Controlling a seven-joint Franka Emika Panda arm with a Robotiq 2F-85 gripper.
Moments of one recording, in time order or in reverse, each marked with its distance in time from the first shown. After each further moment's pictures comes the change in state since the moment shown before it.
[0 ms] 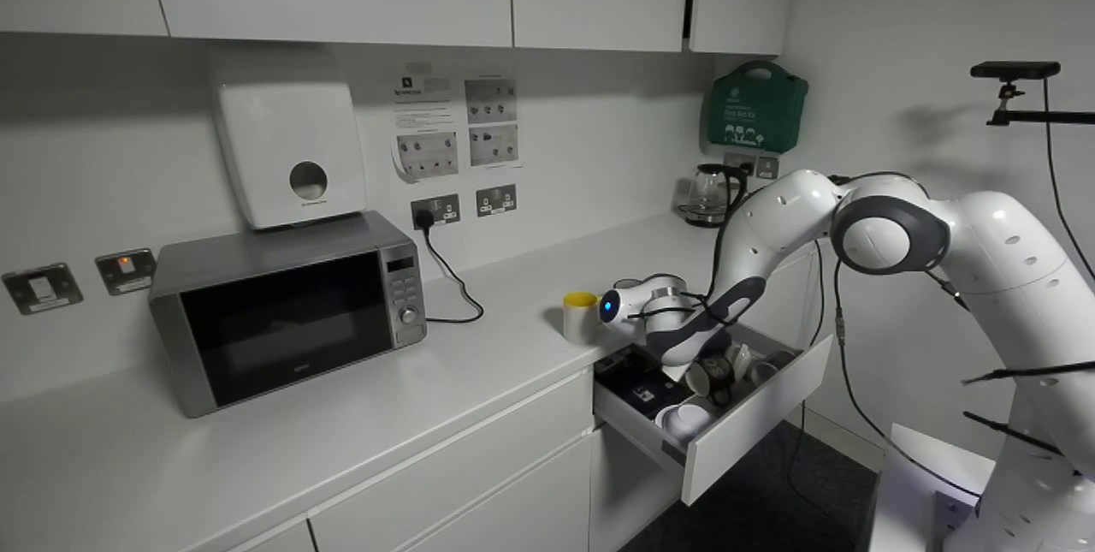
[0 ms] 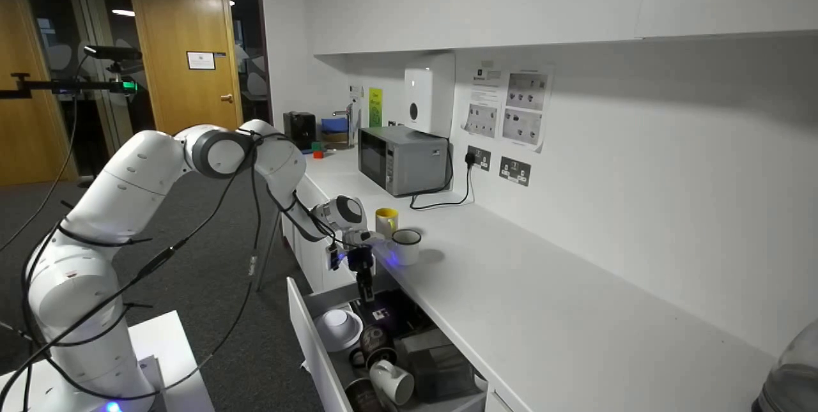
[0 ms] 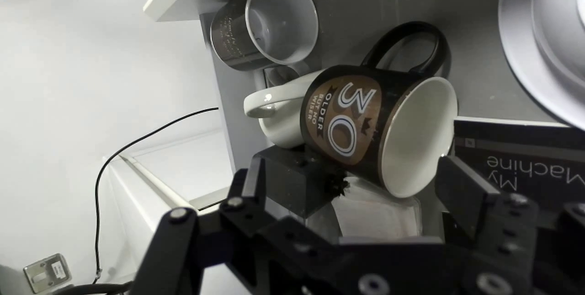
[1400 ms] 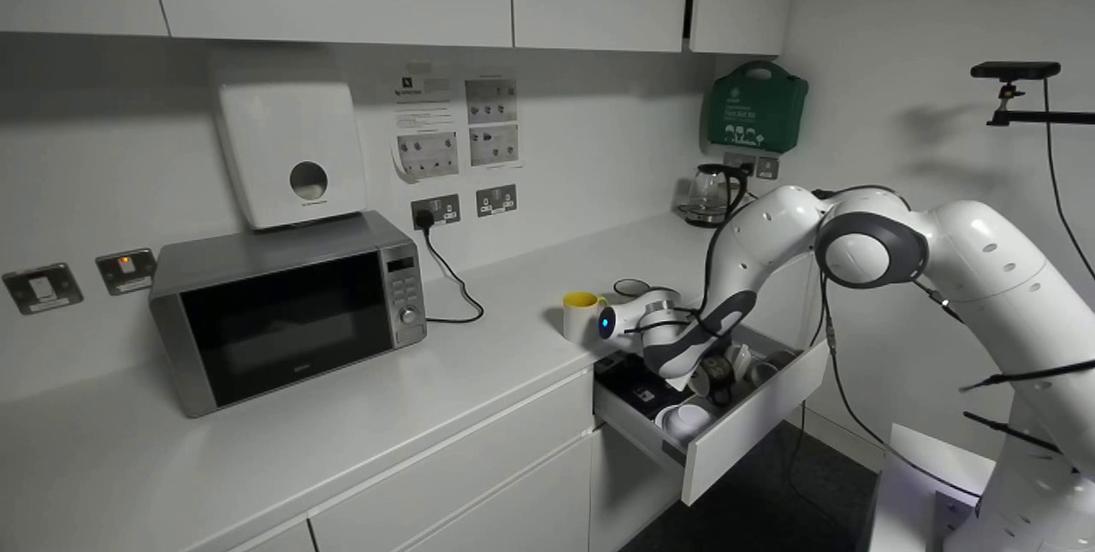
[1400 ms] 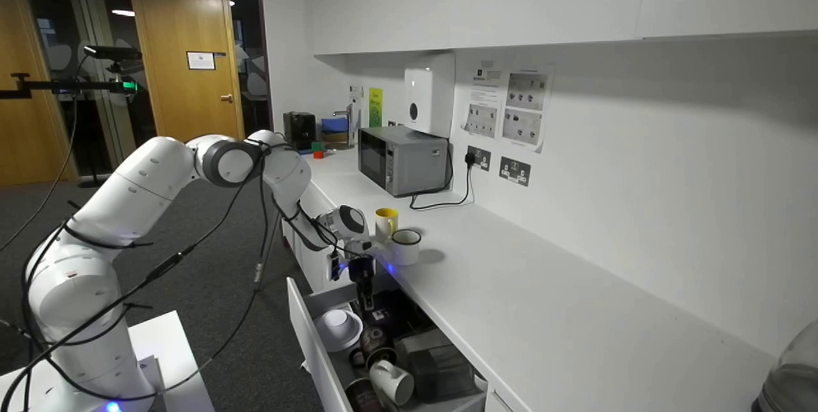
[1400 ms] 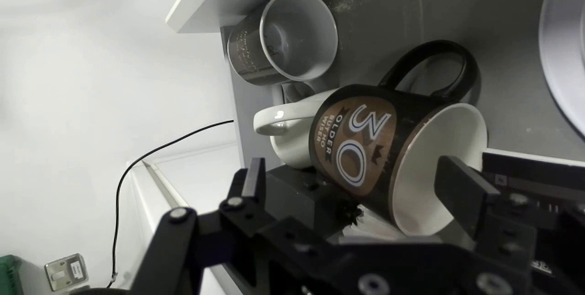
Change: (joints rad) arm 0.005 0.086 -0.010 0.055 -0.018 -0.079 0.000
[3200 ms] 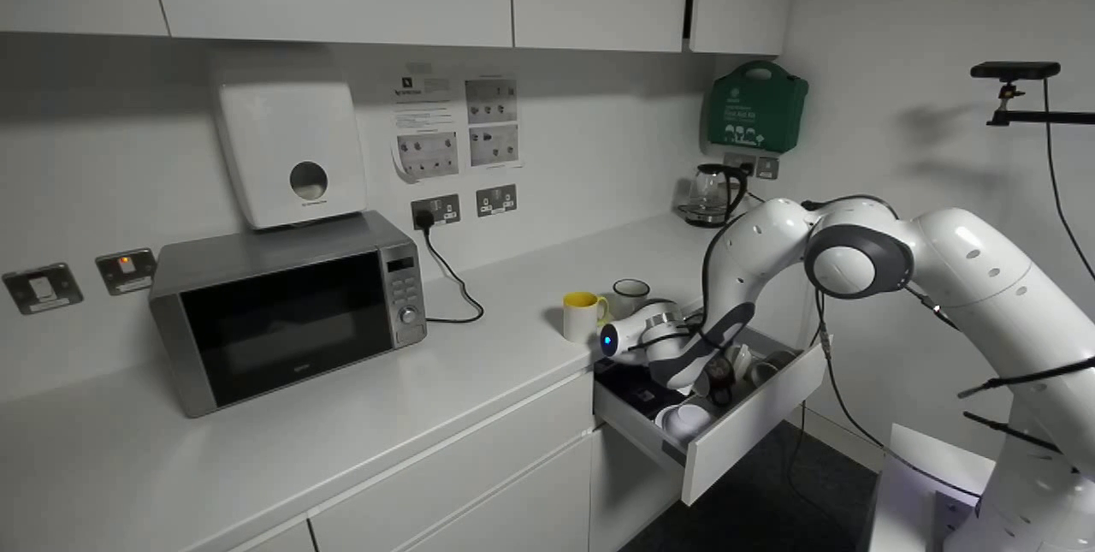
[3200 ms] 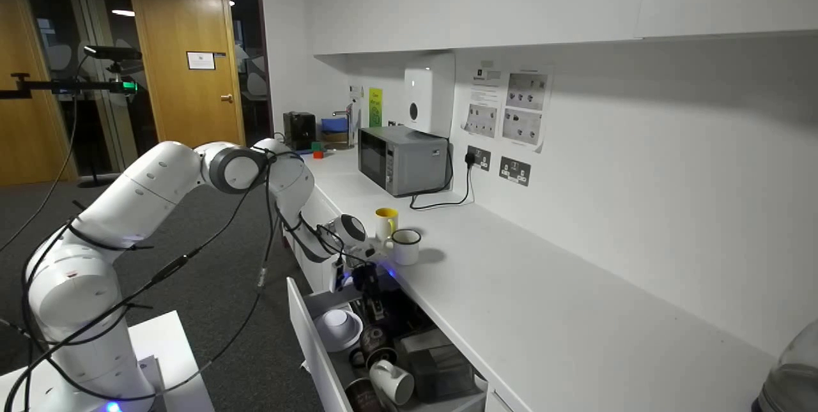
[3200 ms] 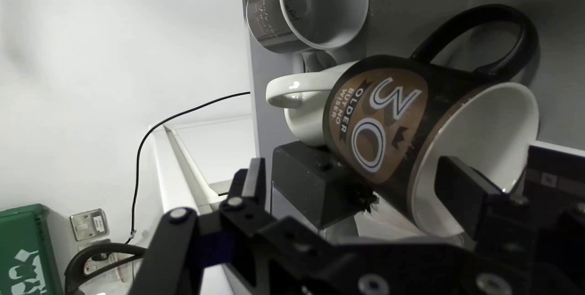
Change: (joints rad) arm 0.000 0.063 -0.011 0.023 -0.123 0.000 0.000
